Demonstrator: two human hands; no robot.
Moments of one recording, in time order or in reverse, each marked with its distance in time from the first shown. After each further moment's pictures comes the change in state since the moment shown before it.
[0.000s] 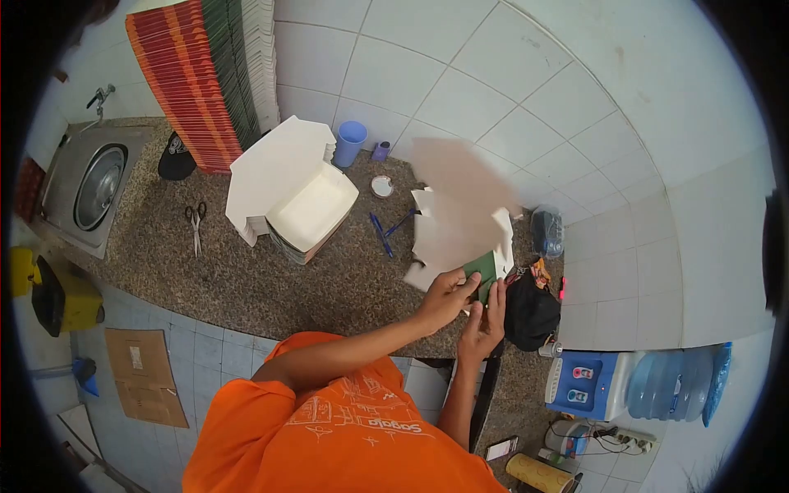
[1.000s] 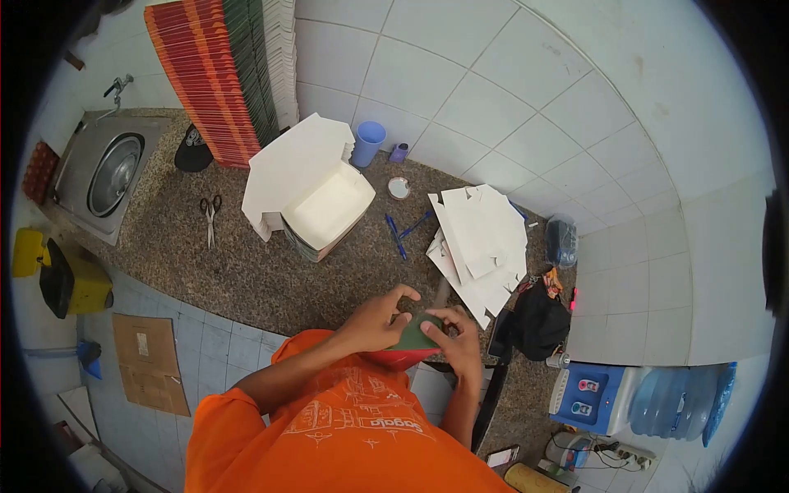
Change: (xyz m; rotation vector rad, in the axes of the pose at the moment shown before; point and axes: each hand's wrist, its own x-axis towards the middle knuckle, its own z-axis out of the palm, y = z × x) left_hand -0.100 0.067 -0.083 0.996 -0.020 -0.100; right_hand -0.008 -0.025 0.009 0.246 -0.690 0.412
